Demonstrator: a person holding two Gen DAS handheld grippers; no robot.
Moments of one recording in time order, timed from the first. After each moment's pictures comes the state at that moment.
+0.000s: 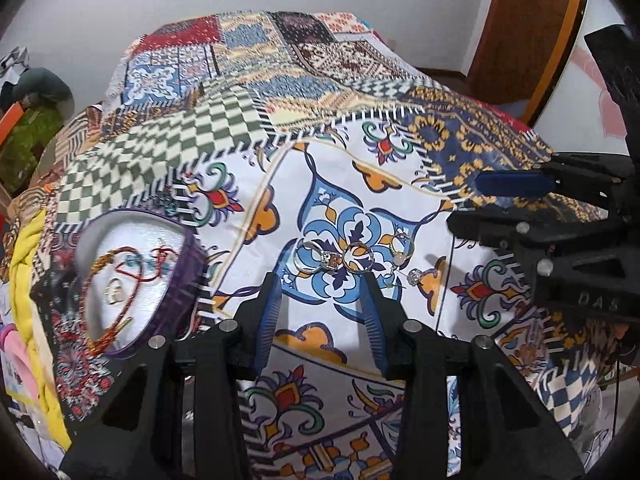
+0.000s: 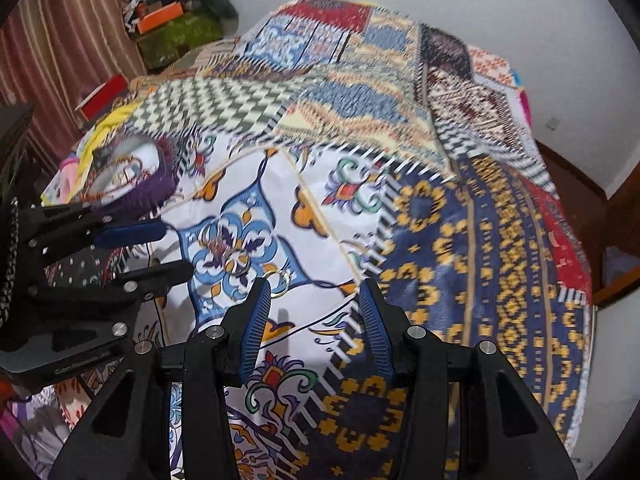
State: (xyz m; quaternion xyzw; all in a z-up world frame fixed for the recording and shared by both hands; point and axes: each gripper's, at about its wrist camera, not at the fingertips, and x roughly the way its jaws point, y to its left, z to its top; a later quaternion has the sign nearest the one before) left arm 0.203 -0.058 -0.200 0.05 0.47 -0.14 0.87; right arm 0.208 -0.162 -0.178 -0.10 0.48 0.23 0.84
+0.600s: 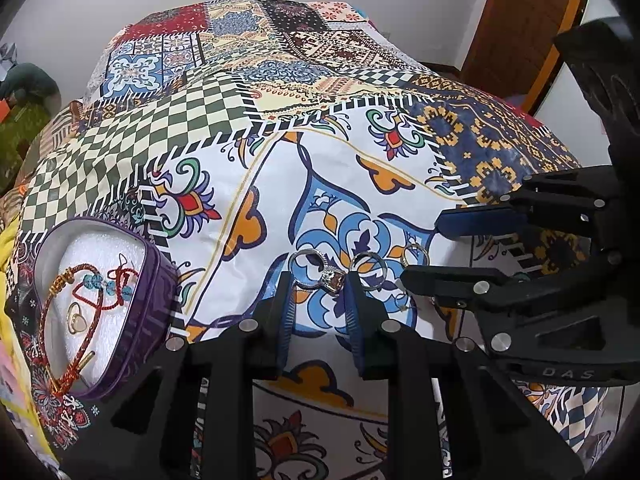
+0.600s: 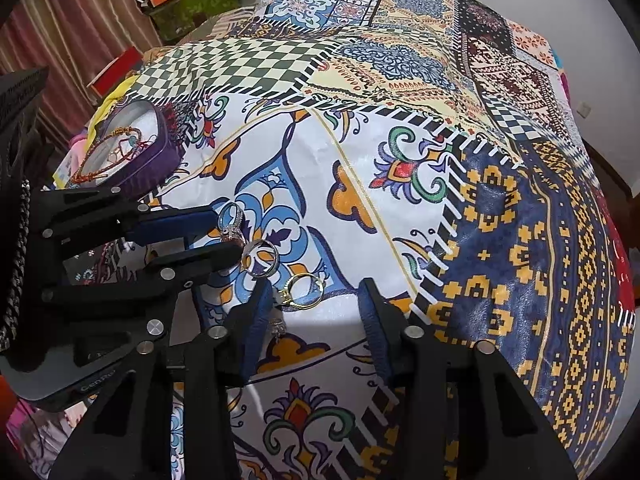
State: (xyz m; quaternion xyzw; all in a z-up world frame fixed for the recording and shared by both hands) left arm 0.225 -0.060 -0.222 0.04 0.48 -0.15 0.86; right arm 0.225 -0.143 -0.205 -0.11 0.52 0.26 0.81
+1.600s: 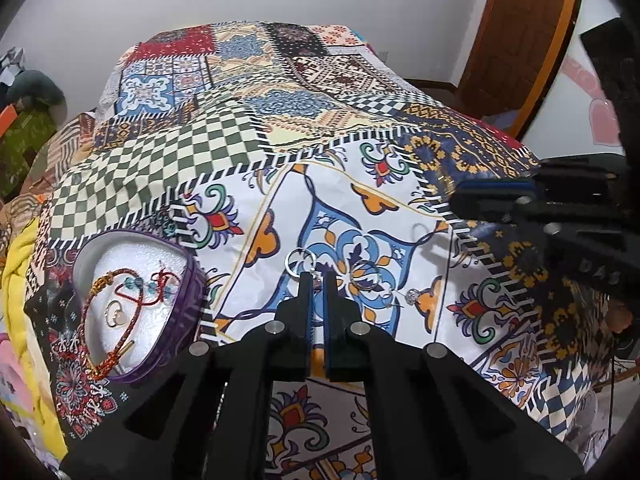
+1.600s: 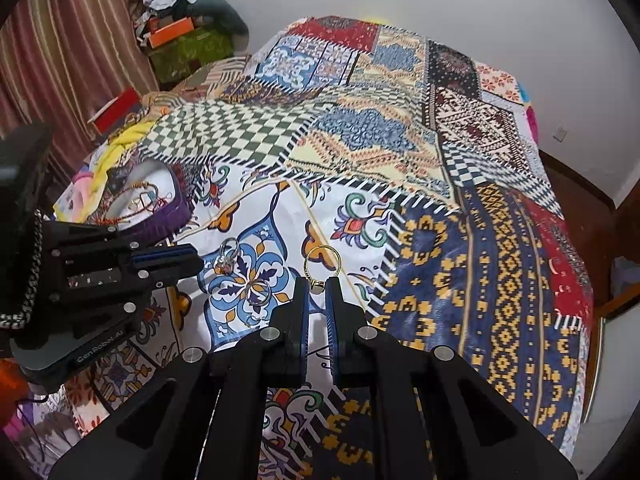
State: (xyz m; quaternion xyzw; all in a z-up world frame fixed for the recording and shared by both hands) left arm 0.210 -0.049 -0.191 0.04 0.45 -0.15 0.88; right arm 0.214 -0.163 -0.155 -0.09 0.45 0.24 0.86
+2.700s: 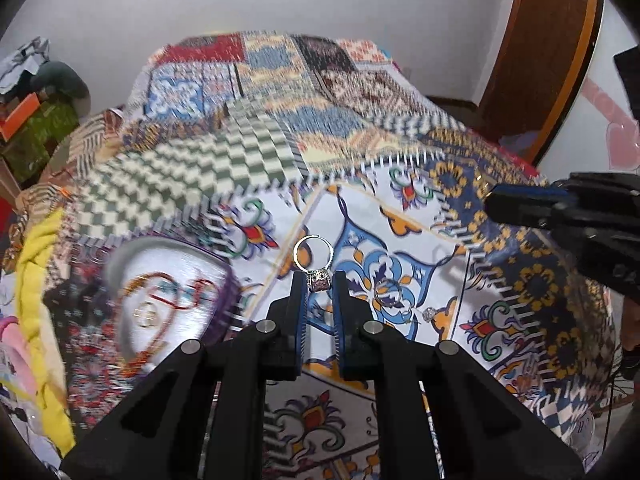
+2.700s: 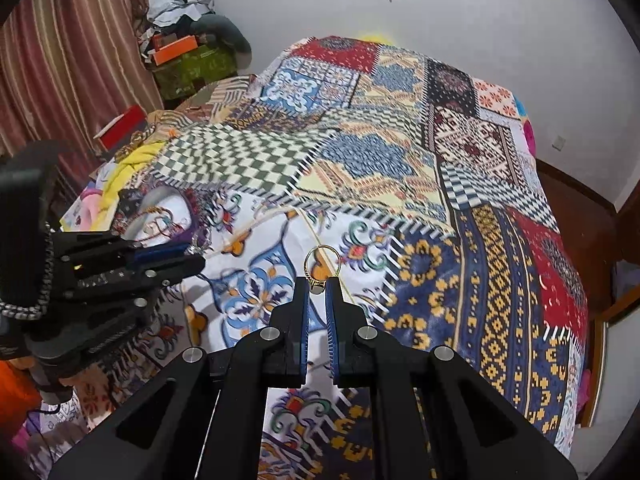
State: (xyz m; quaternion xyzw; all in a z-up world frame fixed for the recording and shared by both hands) left arm 0.208 -0.033 -0.173 0.02 0.43 -0.11 0.90; right arm 0.210 -0.158 -0.134 -0.07 0.42 0.25 0.87
